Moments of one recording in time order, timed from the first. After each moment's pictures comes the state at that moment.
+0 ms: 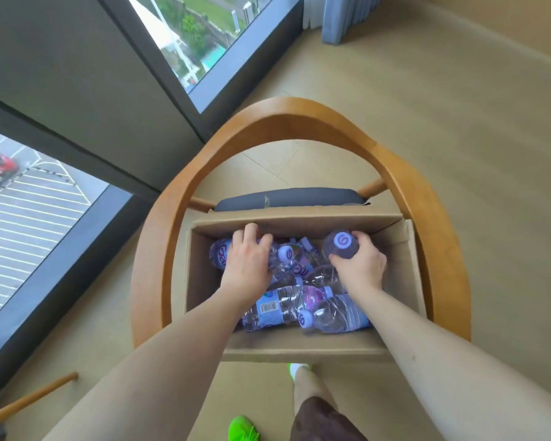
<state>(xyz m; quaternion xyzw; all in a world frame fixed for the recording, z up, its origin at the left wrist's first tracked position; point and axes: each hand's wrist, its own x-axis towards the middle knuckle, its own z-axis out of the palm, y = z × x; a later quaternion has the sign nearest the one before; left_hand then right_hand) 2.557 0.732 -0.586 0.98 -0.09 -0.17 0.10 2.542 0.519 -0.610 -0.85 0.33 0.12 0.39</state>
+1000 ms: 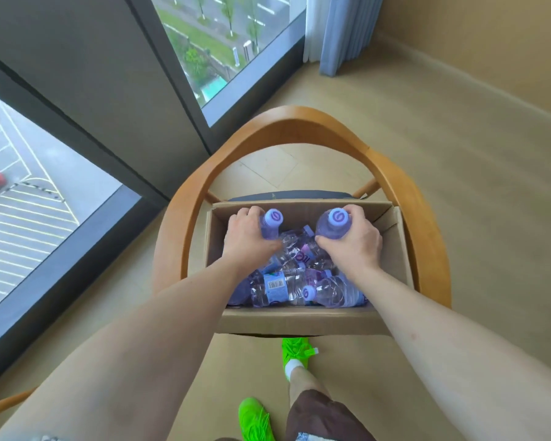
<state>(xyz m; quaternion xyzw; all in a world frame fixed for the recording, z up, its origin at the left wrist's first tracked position) 2.550 0.752 -0.548 0.95 0.04 -0.14 0.27 2.524 0.542 -0.544 -0.90 0.20 0.03 0.38</state>
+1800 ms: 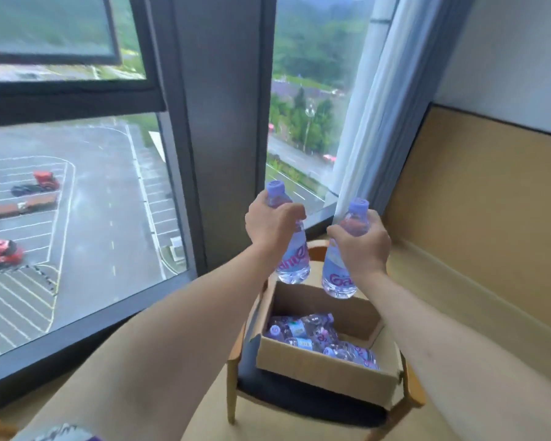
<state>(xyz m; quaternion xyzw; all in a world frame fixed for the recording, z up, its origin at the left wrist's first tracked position) 2.390 0.819 -0.189 0.68 0.17 0.19 0.69 2.394 0.661 -0.213 -0.82 0.07 -0.21 0.53</state>
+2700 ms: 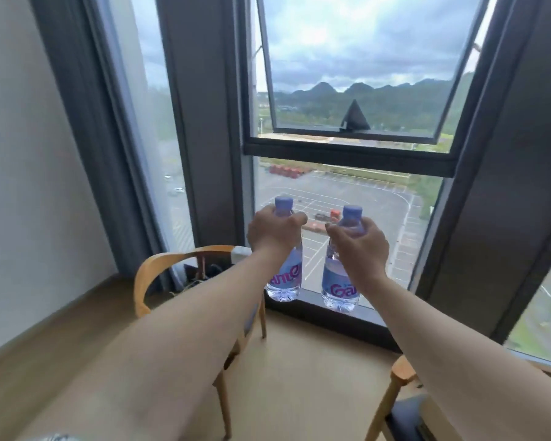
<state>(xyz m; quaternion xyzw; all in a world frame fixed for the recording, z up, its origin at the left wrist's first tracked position) 1.999 0.873 -0.109 0.62 0.50 0.50 0.34 2.134 0.803 -0.136 -0.70 -0.39 0.06 0.59</state>
